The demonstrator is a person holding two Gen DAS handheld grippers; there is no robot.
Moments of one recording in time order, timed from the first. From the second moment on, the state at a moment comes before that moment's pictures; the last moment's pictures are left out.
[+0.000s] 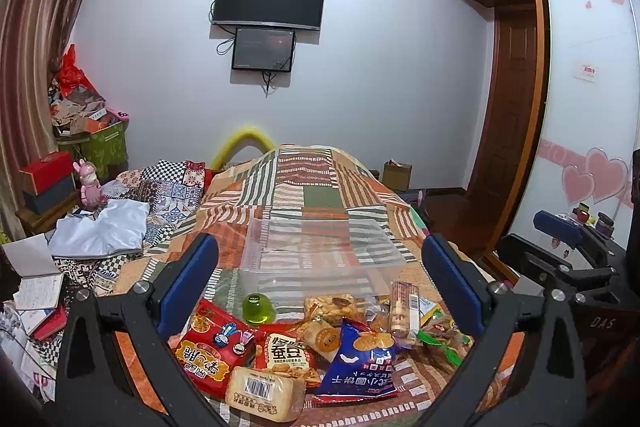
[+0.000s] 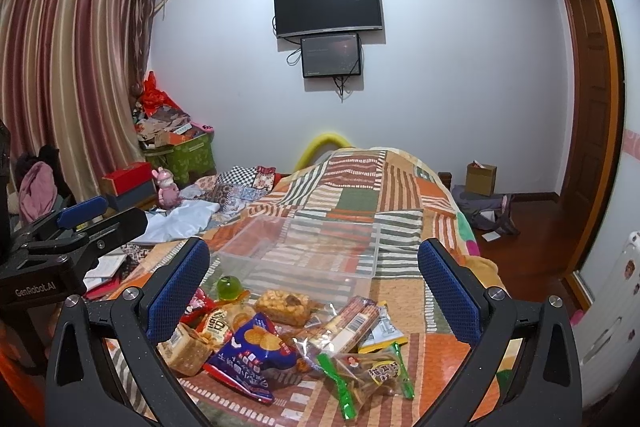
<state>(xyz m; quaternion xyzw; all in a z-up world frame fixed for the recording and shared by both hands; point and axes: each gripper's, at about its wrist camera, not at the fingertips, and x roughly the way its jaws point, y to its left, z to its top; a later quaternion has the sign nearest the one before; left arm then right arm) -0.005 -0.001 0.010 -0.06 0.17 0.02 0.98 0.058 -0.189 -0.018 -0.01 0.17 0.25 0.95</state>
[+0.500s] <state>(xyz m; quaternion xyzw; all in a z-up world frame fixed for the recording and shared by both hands) -0.004 -0.002 0.012 -0.06 0.17 0.02 0.98 0.060 -0.189 -0.019 -0.01 0.18 0.26 0.95</state>
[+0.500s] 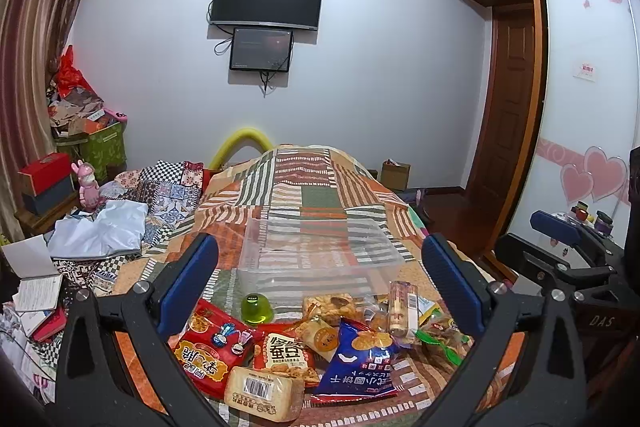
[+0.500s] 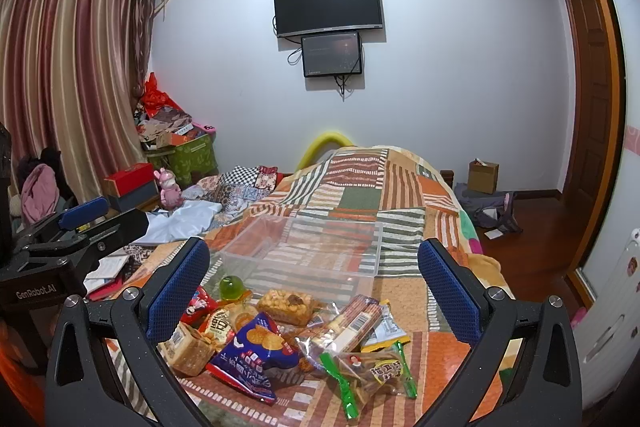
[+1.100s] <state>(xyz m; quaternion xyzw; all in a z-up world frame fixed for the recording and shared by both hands) -0.001 -0.003 0.005 -0.06 0.17 0.02 0.98 0.060 -0.189 -0.021 0.00 0.18 0.26 0.95</state>
